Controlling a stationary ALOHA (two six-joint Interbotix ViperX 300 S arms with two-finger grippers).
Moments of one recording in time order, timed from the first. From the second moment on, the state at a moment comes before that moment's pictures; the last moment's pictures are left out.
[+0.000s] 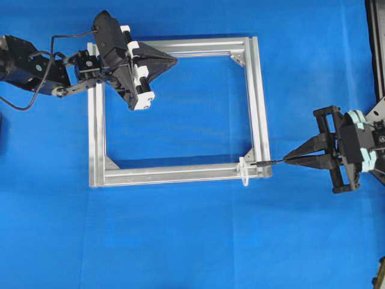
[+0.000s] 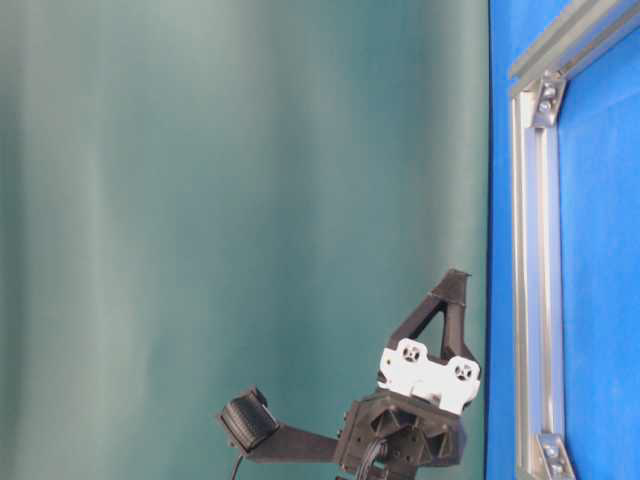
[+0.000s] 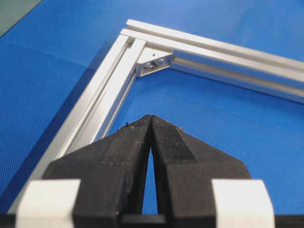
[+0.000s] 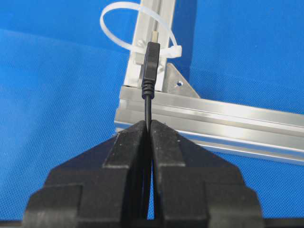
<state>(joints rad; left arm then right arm) 0.28 0.16 0.84 -0.09 -0.76 -0.02 0.16 -0.50 1.40 -0.02 -0.41 0.10</state>
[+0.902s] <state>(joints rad) 0.27 0.16 0.84 -0.09 -0.76 -0.02 0.16 -0.48 1.40 -0.02 -0.43 0.10</state>
